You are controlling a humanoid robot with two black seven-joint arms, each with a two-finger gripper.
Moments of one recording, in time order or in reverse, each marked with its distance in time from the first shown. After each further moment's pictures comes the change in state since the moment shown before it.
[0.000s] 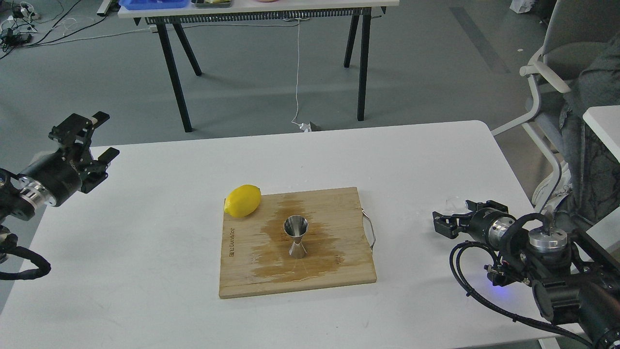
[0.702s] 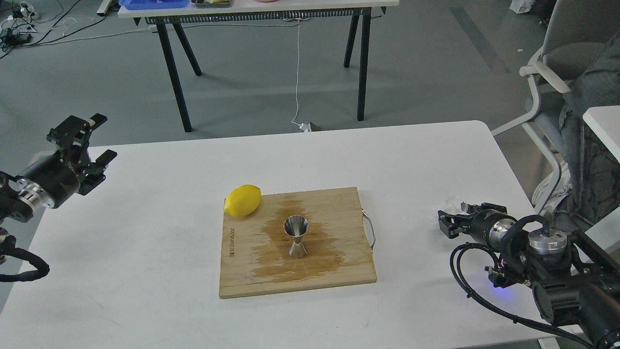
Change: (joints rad) left arm 0.002 -0.001 -0.001 0.017 0.000 0.000 0.000; right arm -0.007 -0.001 -0.005 -0.002 -0.013 0.004 0.019
